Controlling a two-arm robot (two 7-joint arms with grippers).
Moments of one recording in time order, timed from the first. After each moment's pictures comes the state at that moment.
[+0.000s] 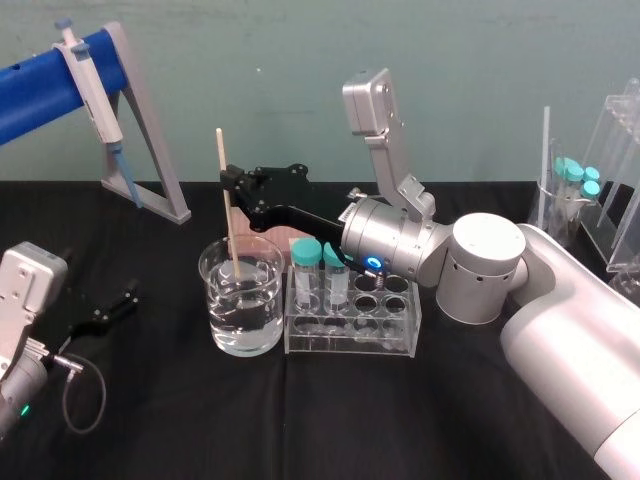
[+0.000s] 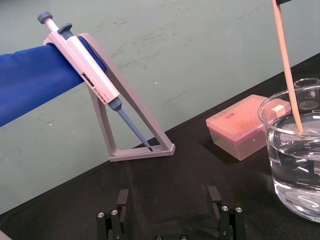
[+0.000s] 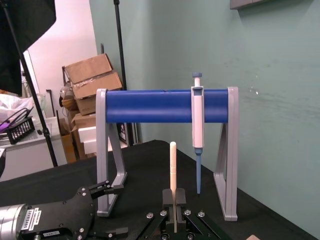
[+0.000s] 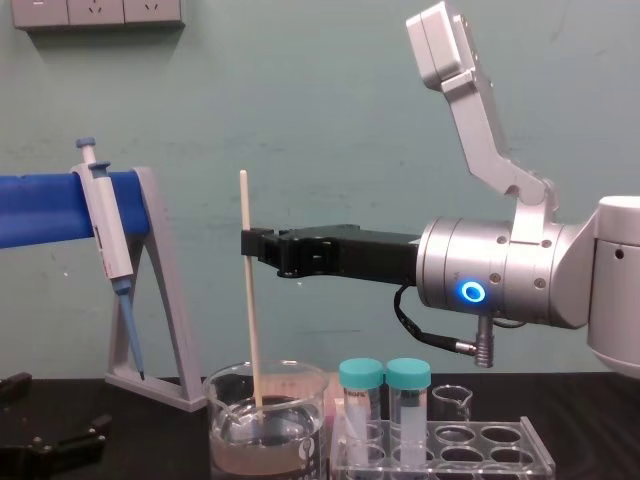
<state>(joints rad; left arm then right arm) -0.20 0.60 0.45 -1.41 -0.25 -0.12 0.03 0.68 0.19 -0.61 -1.14 0.50 0.03 0.55</state>
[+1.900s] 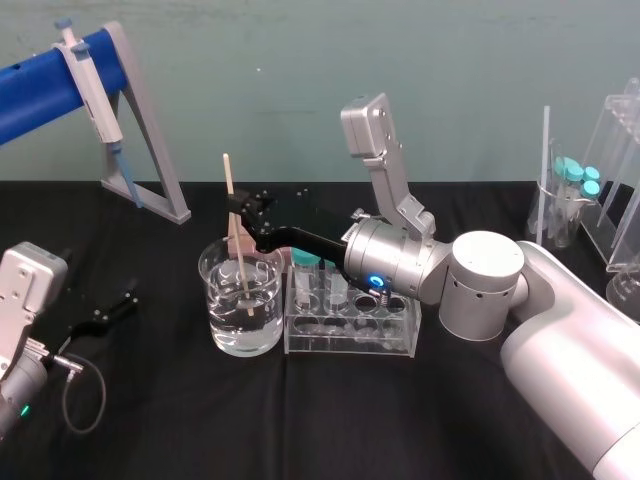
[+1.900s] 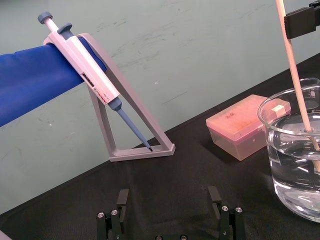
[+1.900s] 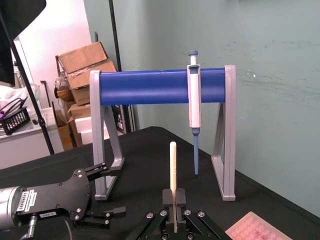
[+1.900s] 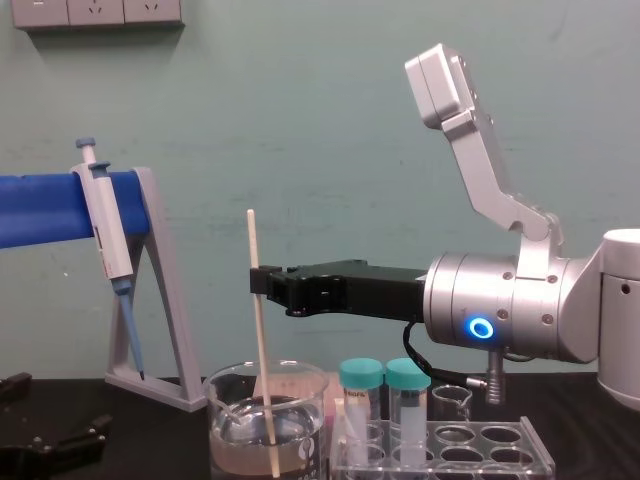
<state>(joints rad) -0.20 0.60 0.45 -1.41 -0.25 -0.12 0.03 0.64 0.19 -0.59 -1.12 0.46 0.05 0.56</state>
